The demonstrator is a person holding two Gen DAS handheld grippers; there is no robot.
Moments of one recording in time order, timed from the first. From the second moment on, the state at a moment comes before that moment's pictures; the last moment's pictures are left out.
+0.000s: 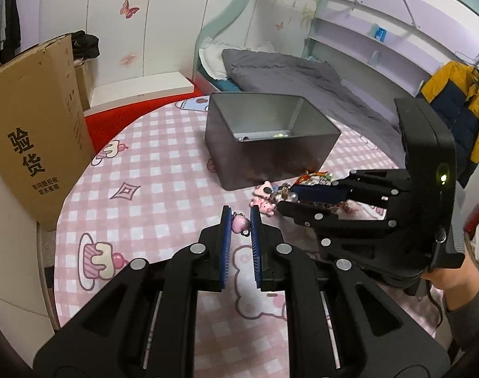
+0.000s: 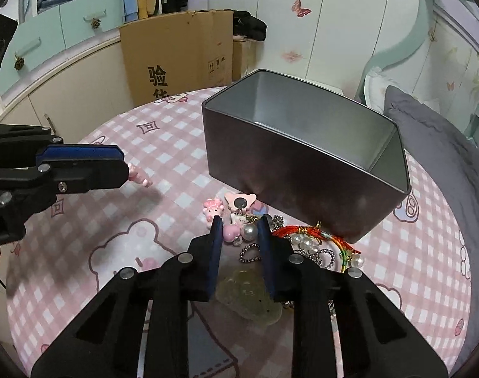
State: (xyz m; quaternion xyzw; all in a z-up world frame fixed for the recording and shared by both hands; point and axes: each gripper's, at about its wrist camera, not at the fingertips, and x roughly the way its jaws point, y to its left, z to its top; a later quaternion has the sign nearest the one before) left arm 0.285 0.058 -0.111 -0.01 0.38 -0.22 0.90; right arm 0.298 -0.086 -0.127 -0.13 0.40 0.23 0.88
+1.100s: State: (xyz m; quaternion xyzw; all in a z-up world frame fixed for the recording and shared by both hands) left arm 0.376 -0.005 -0.064 -0.06 0.42 -0.27 0.87; right arm 0.350 -0.148 -0.051 0.01 0.38 0.23 0.89
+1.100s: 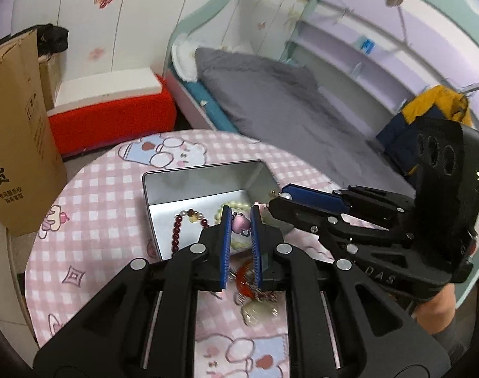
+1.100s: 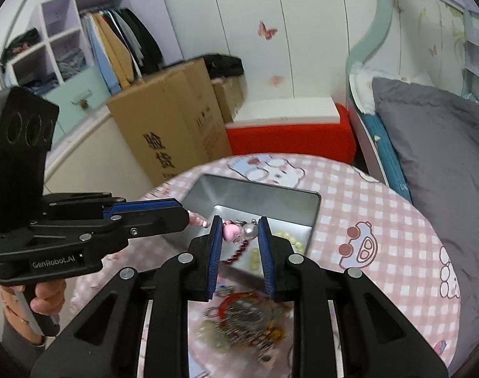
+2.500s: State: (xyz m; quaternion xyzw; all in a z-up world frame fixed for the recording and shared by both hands) left arm 0.364 -0.005 -0.070 -0.01 0.42 -0.23 0.88; right arm 0.346 -0.162 -0.051 -0.02 0.41 0.24 0.88
